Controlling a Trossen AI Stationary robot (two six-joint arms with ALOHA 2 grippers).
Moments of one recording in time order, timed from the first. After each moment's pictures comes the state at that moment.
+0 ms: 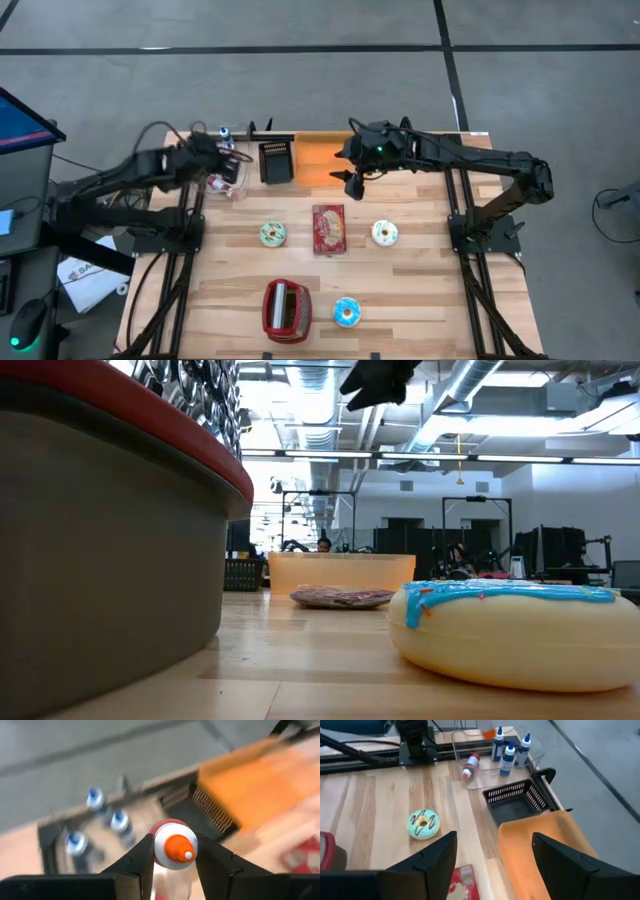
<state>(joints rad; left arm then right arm) 0.30 0.85 1.01 -1.04 -0.62 -0.61 -0.17 1.49 1.47 -0.58 0.08 -0.01</state>
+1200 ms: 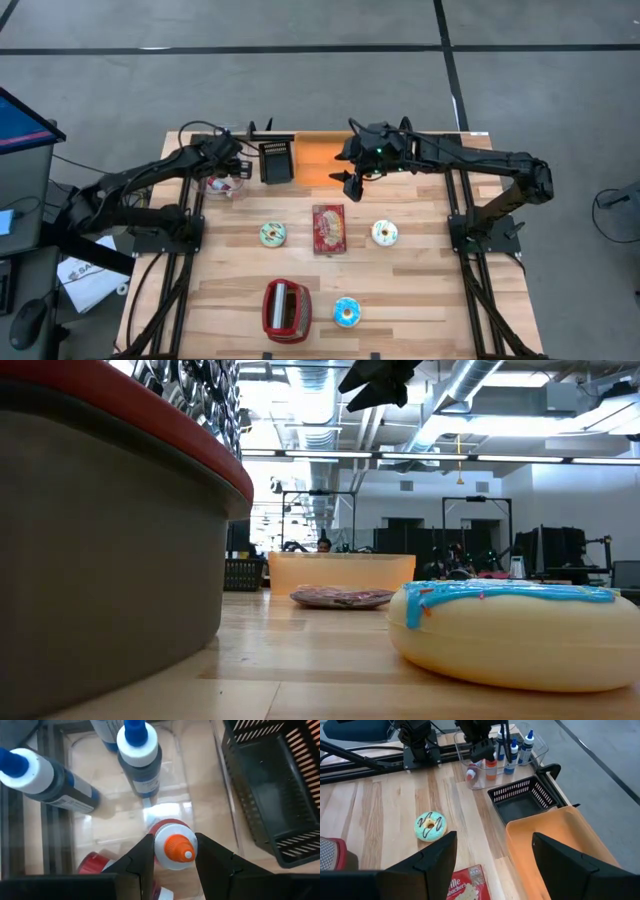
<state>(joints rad) 0.73 1.13 0.68 -0.69 -0.33 -0.63 -0.16 1.49 1.46 -0.58 0.08 0.05</state>
